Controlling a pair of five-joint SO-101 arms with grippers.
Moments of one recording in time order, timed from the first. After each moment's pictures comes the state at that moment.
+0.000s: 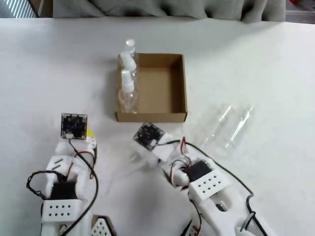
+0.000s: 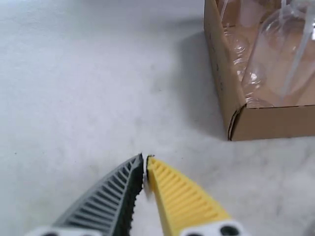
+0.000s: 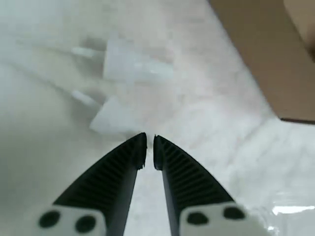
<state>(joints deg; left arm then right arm) -8.7 -84.3 96.7 32.3 -4.1 -35.2 -47.4 75.4 38.2 28.1</state>
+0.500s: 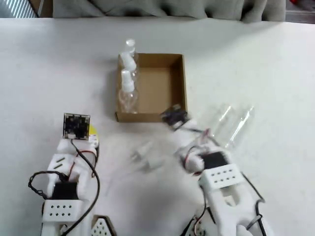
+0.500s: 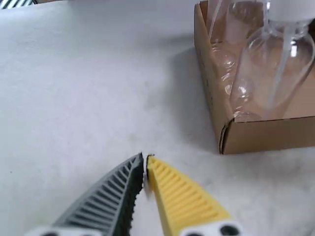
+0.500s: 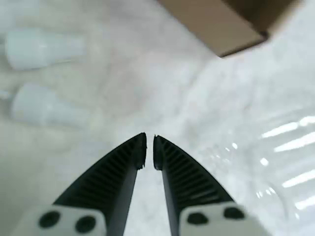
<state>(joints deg) -6.8 -84.3 97.6 27.7 -4.1 -16.6 -47.3 69.9 47.6 24.9</state>
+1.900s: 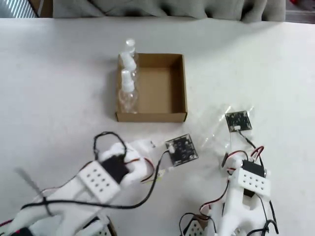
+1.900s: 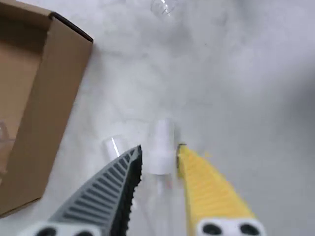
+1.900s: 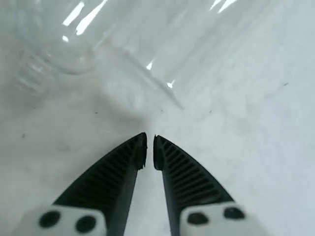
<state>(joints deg) 40.3 -40.1 61.8 48.8 -24.9 17.4 -47.4 77.4 43.6 30.3</state>
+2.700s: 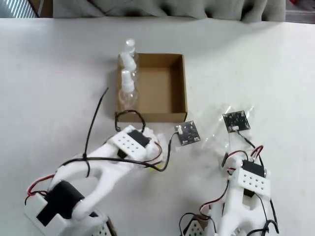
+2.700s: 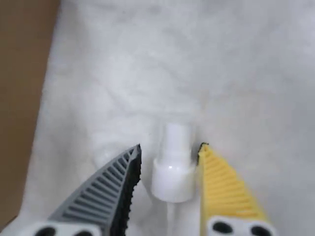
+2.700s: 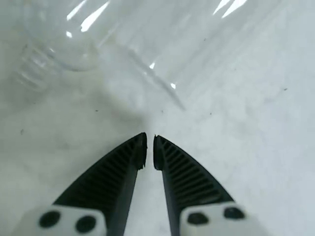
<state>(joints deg) 33.3 -6.1 47.6 43.7 -30.2 17.4 -47.4 77.4 43.5 32.7</state>
